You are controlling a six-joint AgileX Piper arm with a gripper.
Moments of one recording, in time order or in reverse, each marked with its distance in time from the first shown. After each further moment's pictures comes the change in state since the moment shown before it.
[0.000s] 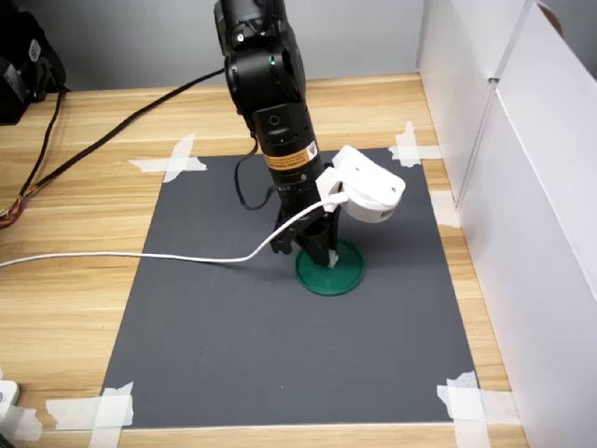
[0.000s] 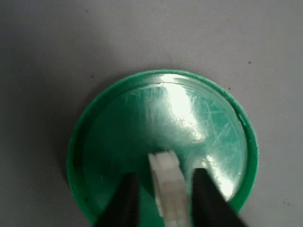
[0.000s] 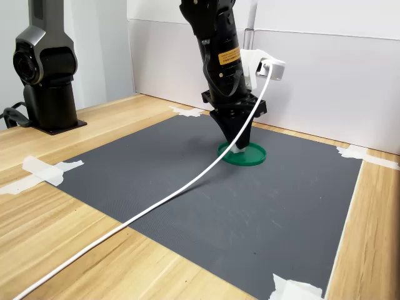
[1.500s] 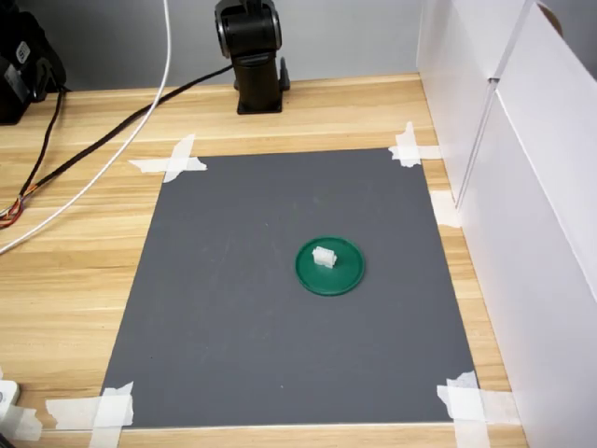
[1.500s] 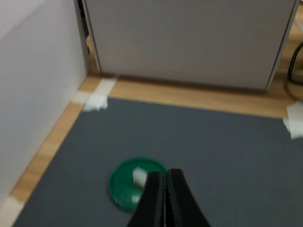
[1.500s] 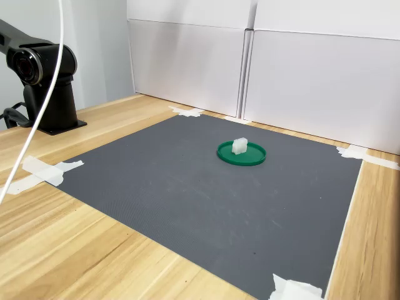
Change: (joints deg) arm 0.0 -83.7 37.3 -12.6 -12.9 59.0
